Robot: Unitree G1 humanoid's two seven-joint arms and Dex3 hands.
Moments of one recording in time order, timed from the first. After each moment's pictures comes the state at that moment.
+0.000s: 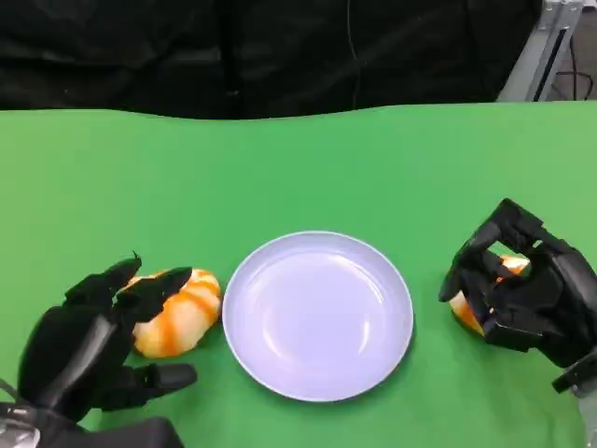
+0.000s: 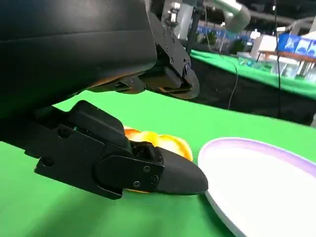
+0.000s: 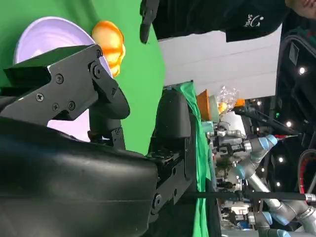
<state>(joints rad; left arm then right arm) -0.04 0.34 -0.10 0.29 0.77 -0.45 0.33 -0.22 -0.02 -0.15 0.45 0.40 -0.30 0.70</state>
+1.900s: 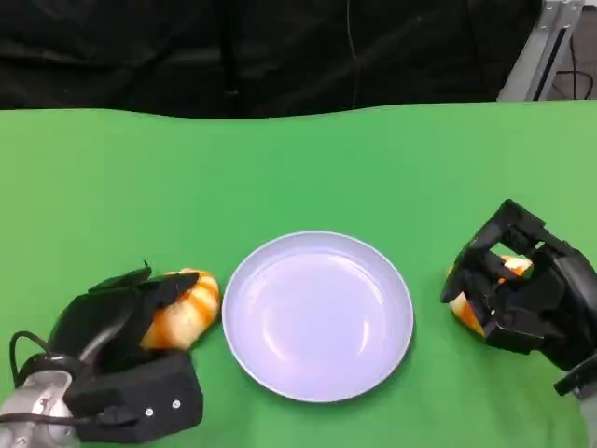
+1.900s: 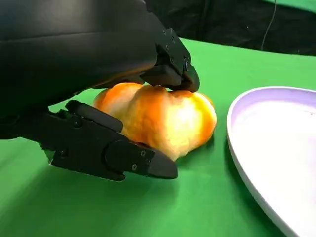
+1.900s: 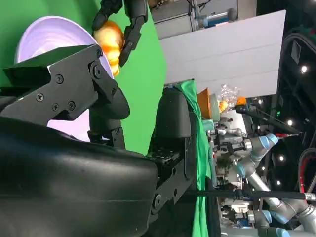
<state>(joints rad) -0.31 0.36 -0.31 0.68 0.65 -0.36 0.23 -0.20 -0.02 -0.15 0.41 0.40 -0.29 0.68</state>
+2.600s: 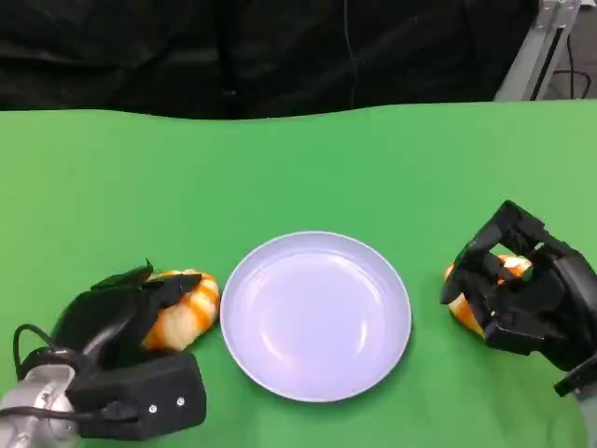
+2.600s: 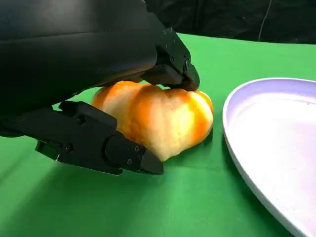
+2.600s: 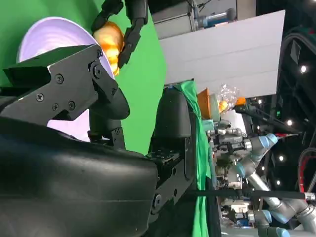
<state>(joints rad) -0.29 0.37 -0.33 0.59 0.65 -0.28 0.17 -0.20 -0.02 -0.15 0.41 0.40 -0.29 0.70</state>
